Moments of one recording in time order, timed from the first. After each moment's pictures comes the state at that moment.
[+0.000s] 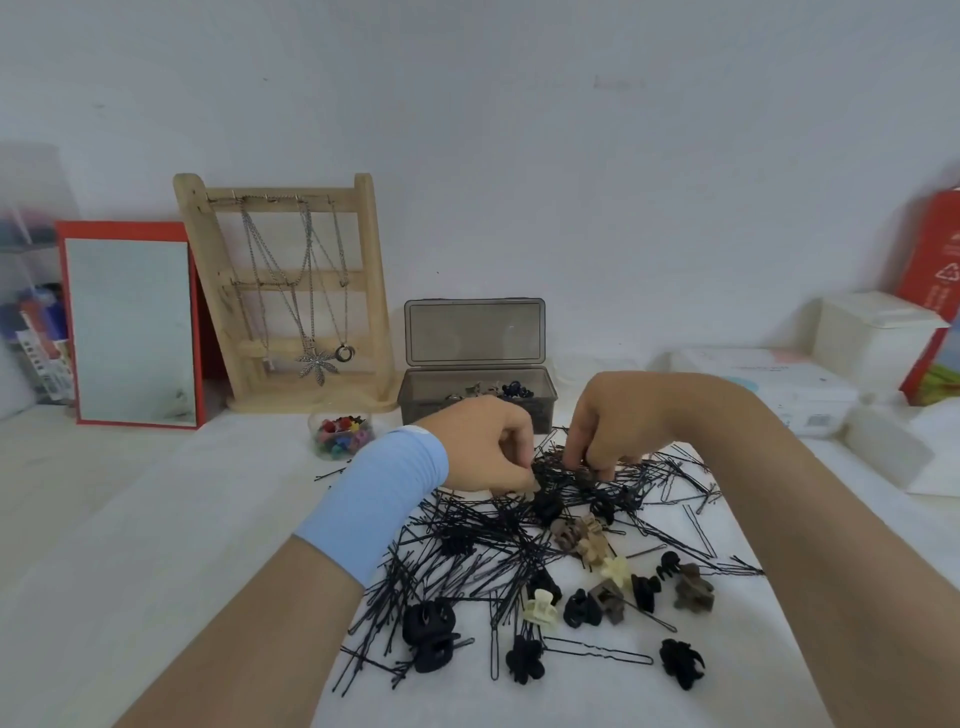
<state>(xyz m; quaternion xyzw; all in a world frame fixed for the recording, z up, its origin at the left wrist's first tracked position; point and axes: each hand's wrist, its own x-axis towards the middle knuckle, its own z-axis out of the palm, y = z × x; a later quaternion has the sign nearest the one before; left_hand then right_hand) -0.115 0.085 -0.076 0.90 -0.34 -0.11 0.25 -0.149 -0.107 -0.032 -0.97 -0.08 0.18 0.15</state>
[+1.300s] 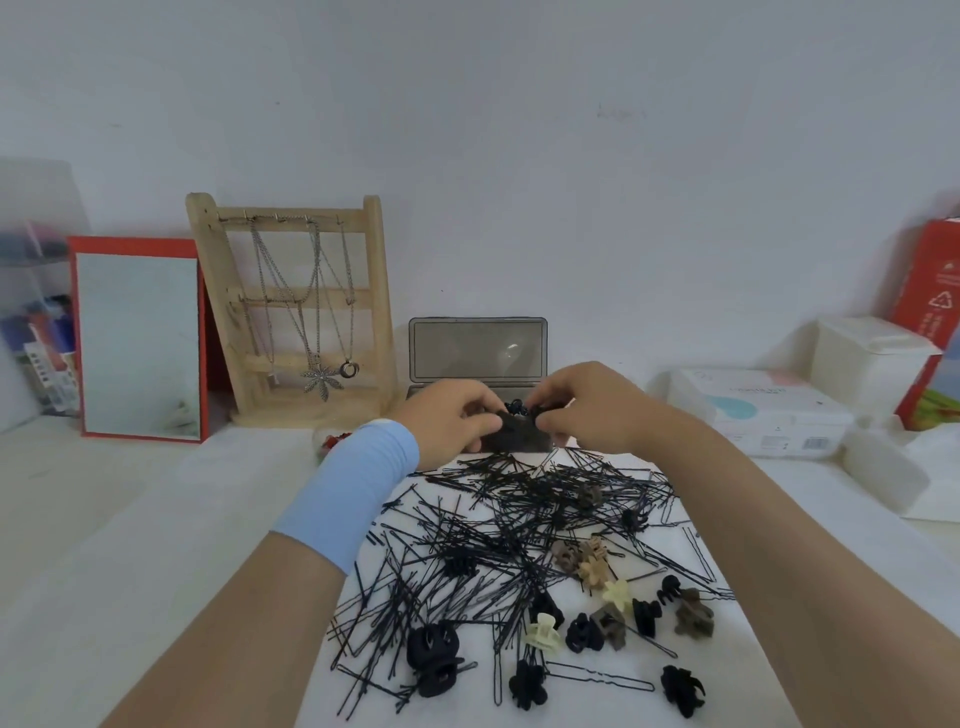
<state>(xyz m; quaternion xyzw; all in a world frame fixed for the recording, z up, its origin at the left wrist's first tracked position) -0.083 0.108 -0.068 0.91 -0.27 -0.02 0.32 -0.118 -0.095 -0.052 -0.94 -0.07 -0.03 0.34</state>
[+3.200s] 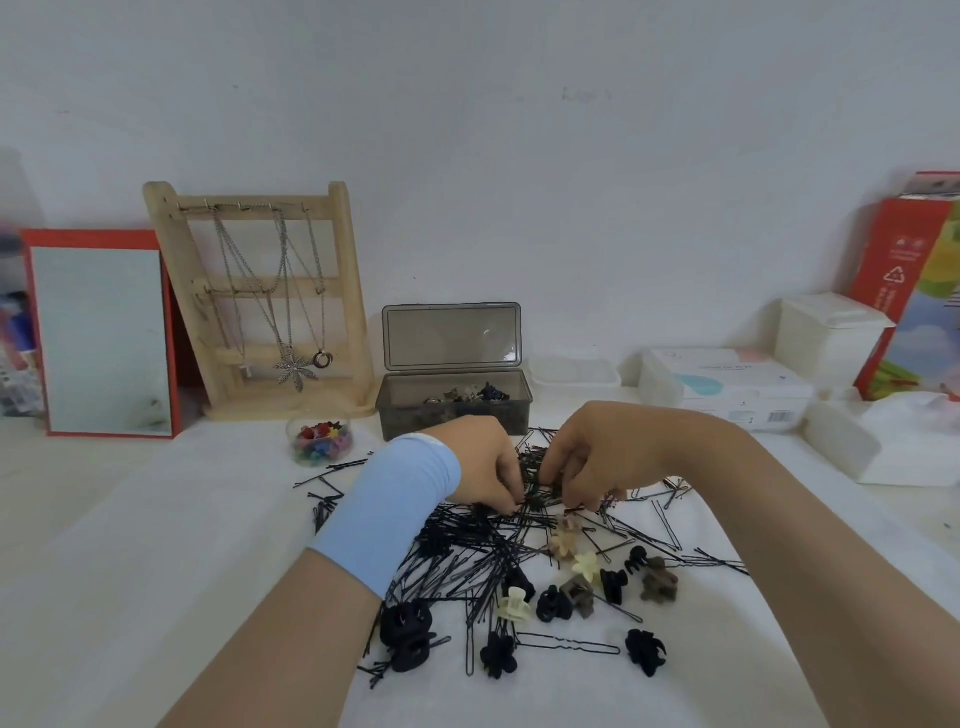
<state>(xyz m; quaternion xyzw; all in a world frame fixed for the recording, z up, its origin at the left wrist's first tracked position) -0.118 0.065 -0.078 0.93 -0.34 -0.13 0.10 -0.169 -0.121 -0.053 -0.94 -0.10 0.19 0.24</state>
